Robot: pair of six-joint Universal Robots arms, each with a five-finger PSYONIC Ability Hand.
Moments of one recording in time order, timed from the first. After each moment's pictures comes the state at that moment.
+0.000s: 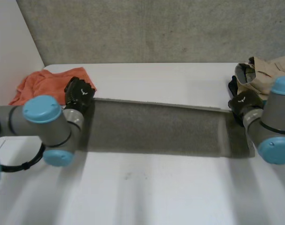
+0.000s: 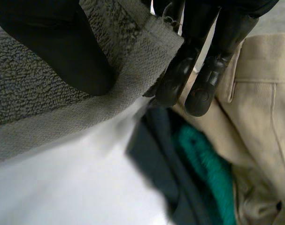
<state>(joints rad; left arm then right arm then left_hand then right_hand) 4.36 -2.33 -1.36 3.70 -1.61 4.13 1.78 -0.90 1.32 -0.10 1.60 2.28 1.13 1.20 1.19 1.20 0.98 0.99 1.18 1.19 1.19 1.00</state>
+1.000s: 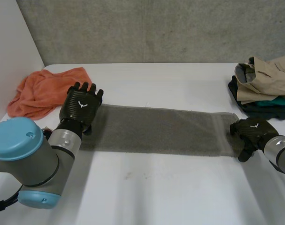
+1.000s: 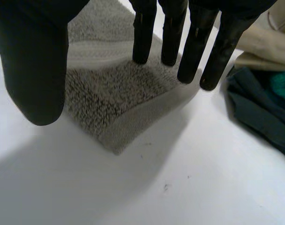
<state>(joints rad) 4.27 -1.94 -1.82 3.76 -1.60 3.77 1.58 -1.12 1.73 -0.10 1.26 2.58 0.19 0.20 0.21 0.20 0.05 0.39 0.43 0.46 0.45 0.27</state>
